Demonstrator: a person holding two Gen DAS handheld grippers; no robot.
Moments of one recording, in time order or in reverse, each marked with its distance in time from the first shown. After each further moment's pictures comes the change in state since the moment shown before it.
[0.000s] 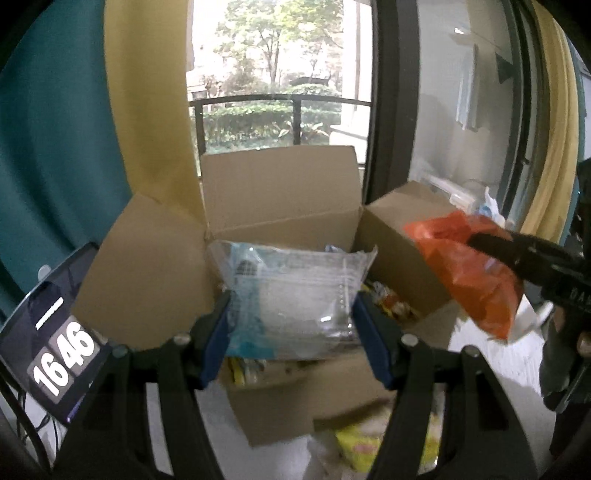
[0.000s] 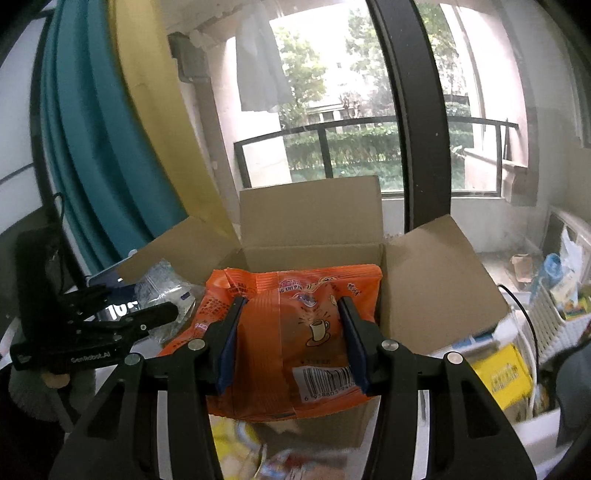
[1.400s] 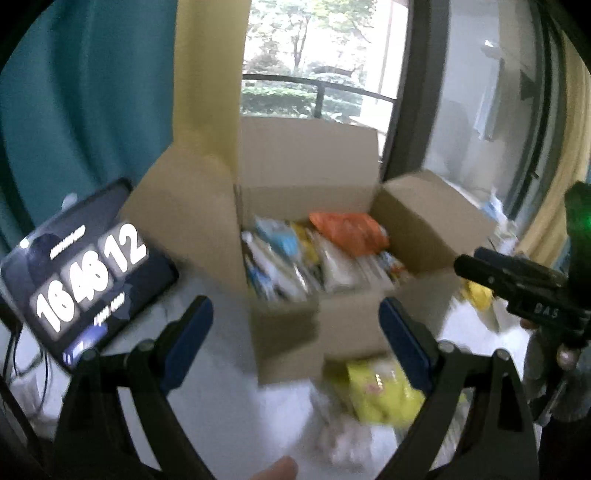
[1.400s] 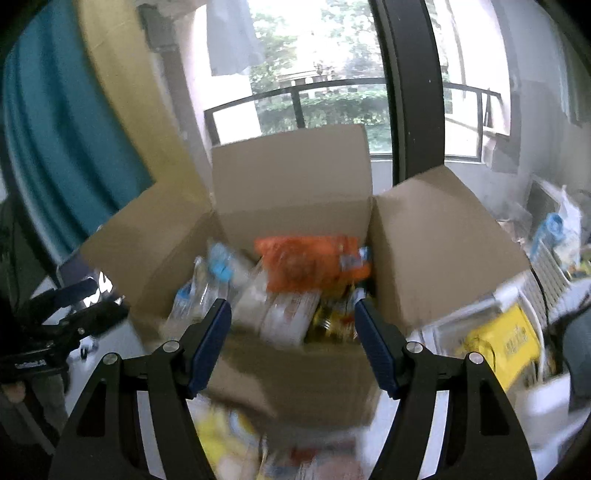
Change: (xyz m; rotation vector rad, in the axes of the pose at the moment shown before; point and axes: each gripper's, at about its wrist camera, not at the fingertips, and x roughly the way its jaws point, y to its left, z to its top) left arm -0.046 0.020 -0.058 -0.115 0.072 0.002; right arm 0.026 0.014 -0.021 0.042 0.148 -0.100
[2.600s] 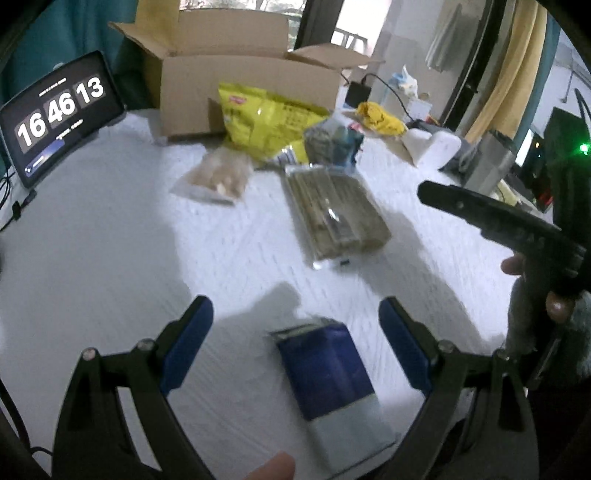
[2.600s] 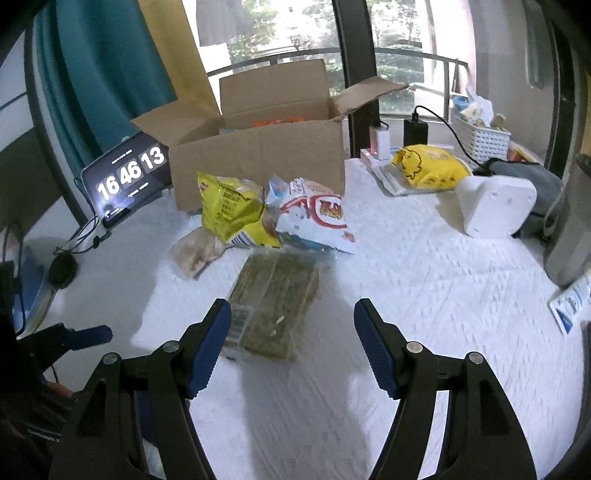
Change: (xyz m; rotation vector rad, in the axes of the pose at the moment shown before) left arm -0.085 -0.087 -0.212 0.029 0.269 -0.170; right arm -0.135 0.024 -0.203 0.056 0.100 -0.093
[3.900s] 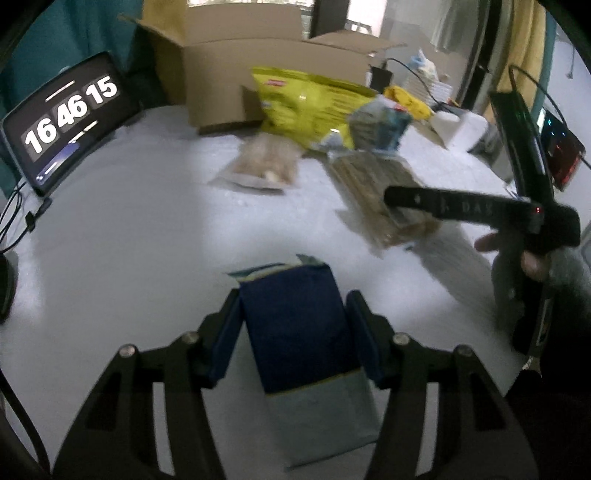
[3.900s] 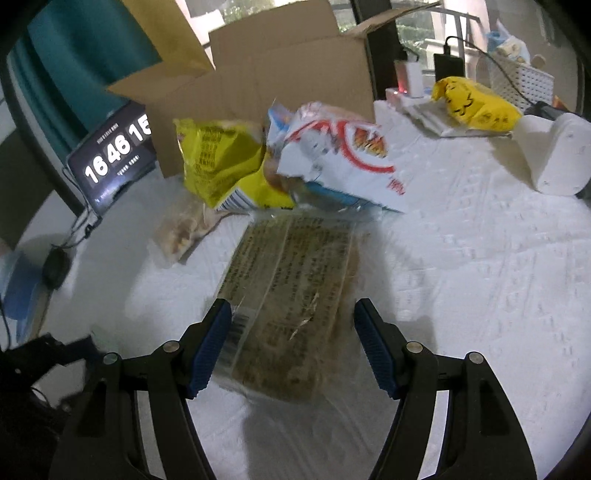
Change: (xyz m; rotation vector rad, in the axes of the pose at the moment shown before) left arm 0.016 0.049 0.001 0.059 0.012 0.082; right arm 0.098 0.007 -0.003 0.062 0.155 0.081
